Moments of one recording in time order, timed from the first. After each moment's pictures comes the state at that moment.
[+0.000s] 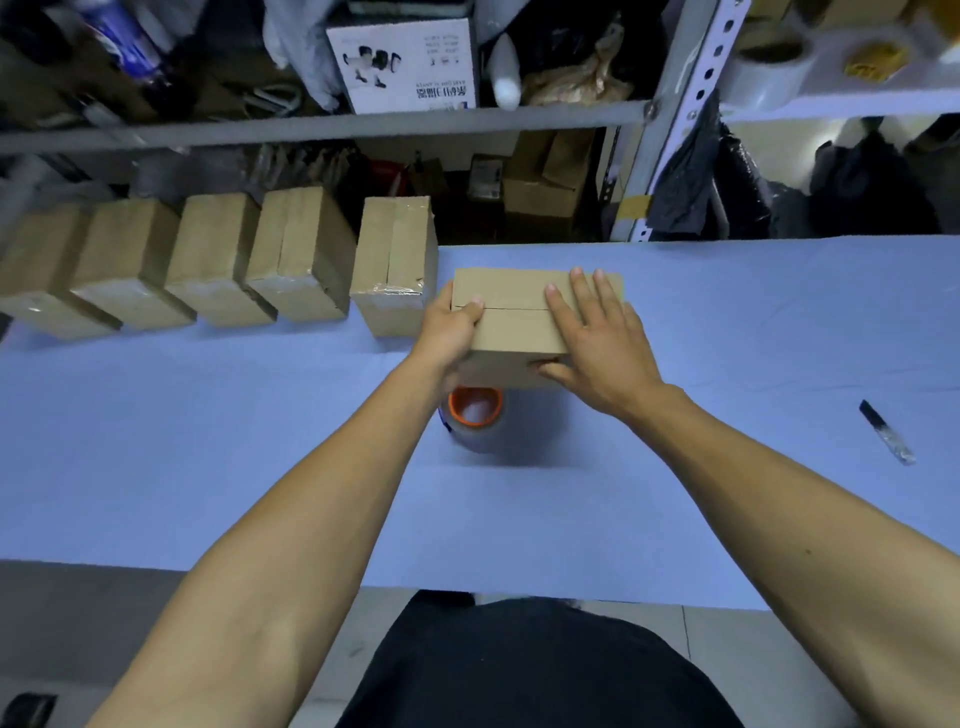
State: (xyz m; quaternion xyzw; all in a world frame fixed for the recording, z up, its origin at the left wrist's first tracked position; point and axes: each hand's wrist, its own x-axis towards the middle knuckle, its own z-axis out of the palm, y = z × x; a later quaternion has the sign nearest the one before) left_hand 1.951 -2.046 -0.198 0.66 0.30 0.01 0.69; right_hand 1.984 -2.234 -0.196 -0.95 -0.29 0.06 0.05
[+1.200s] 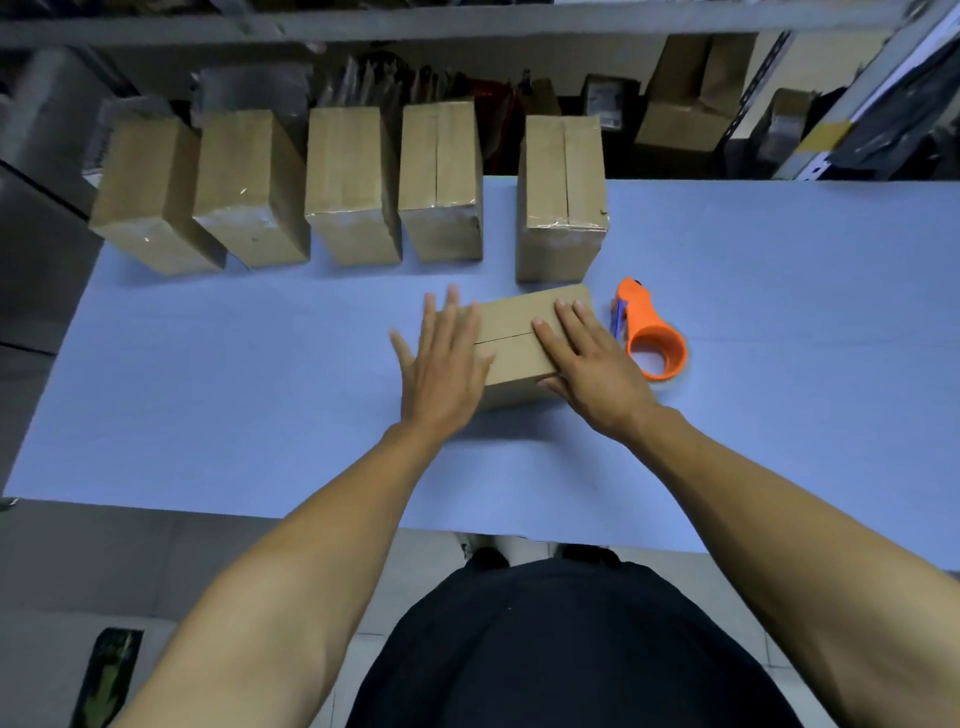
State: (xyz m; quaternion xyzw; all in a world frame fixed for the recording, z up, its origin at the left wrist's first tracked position) left_hand 1.784 -1.814 -0.280 0.98 0.11 0.00 0.17; right_hand 1.864 -2.013 -0.266 -0.92 -0.36 0.16 0.10
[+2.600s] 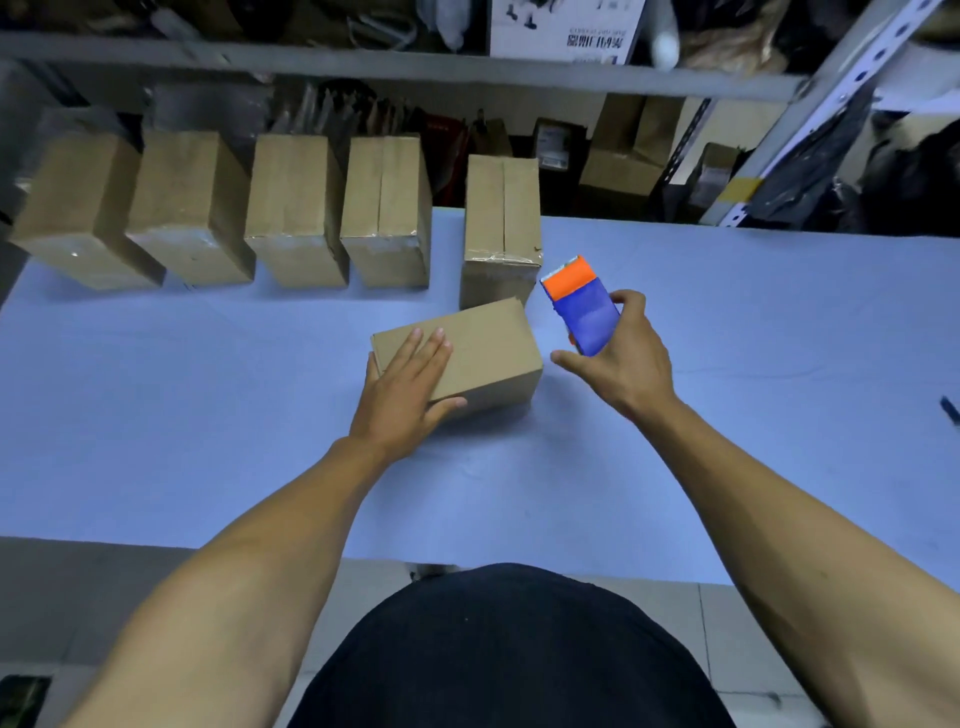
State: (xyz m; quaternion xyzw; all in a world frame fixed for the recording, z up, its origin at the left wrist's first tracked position) left_hand 1.797 -1.833 -0.277 0.98 0.03 -0.06 0.16; right_hand 1.919 -2.083 -0.227 -0.95 -0.04 0.09 0.31
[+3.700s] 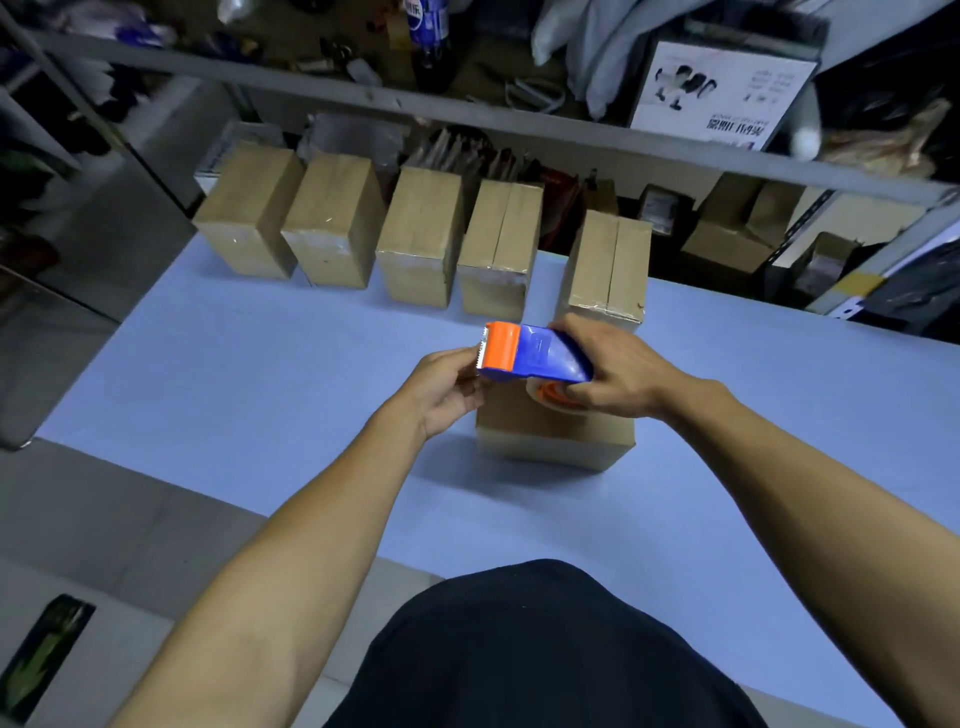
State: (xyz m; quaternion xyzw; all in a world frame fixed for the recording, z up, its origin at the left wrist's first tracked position) left_hand 1.812 -1.785 -0.233 0.43 0.36 -0.04 0.82; right_hand 1.941 -1.982 -0.181 -0.81 -0.51 0.17 0.23
